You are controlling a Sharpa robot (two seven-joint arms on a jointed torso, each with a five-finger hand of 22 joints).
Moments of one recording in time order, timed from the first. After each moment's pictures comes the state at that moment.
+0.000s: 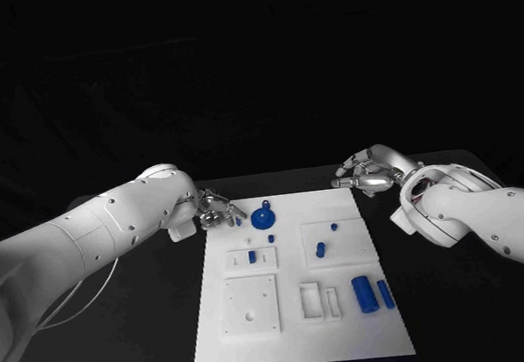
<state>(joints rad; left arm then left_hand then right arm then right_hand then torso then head) 1.42 -0.46 -0.13 0.82 -0.89 0.24 -0.38 0.85 -0.04 0.31 -0.09 0.05 1.01 0.05 0.34 0.63 1.30 -0.06 0.96 0.52 1.12 -0.17 1.38 0.49 0.09 0.92 -0.13 1.03 1.28 1.27 -0.75 0.04 1.34 -1.07 -0.44 -0.12 0.92 -0.20 0.49 -0.14 0.46 0.86 0.15 0.27 0.43 0.97 0.04 1.18 1.00 1.23 -0.06 1.17 1.00 0.22 1.15 -0.02 0.82 1.31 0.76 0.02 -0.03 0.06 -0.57</state>
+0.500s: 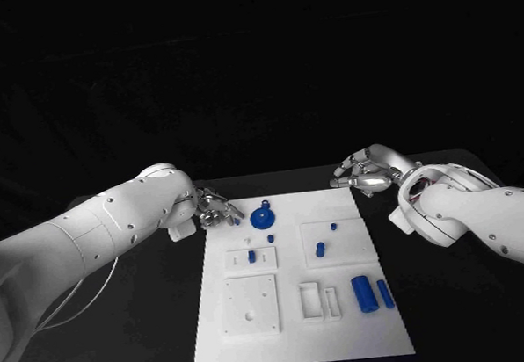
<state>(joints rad) 1.42 -0.46 -0.13 0.81 -0.87 0.23 -0.38 0.89 0.02 0.31 -0.14 0.07 1.01 0.05 0.34 0.63 1.30 -0.06 0.96 0.52 1.12 -0.16 1.38 0.49 0.09 0.92 -0.13 1.03 1.28 1.27 -0.74 0.04 1.34 -1.07 -0.44 -0.12 0.92 -0.20 0.49 -0.14 0.46 0.85 0.15 0.27 0.43 0.97 0.04 1.18 1.00 1.23 -0.06 1.17 0.99 0.22 1.15 -0.02 0.82 1.31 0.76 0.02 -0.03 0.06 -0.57</state>
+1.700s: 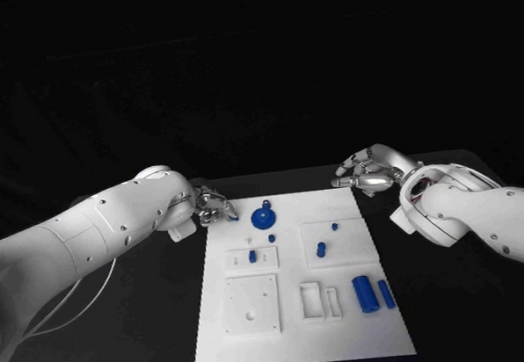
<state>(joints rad) 1.42 -0.50 -0.13 0.87 -0.84 0.14 -0.36 0.96 0.00 0.60 -0.17 0.17 1.07 0.05 0.36 0.63 1.37 -0.08 0.98 0.53 1.16 -0.17 1.42 0.50 0.07 0.99 -0.15 1.06 1.31 1.27 -0.75 0.04 1.34 -1.07 -0.44 -0.12 0.92 -0.20 0.49 -0.14 0.46 0.85 0.15 0.27 0.43 0.97 0.04 1.18 1.00 1.23 -0.06 1.17 0.99 0.22 1.15 -0.01 0.82 1.31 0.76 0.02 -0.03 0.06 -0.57</state>
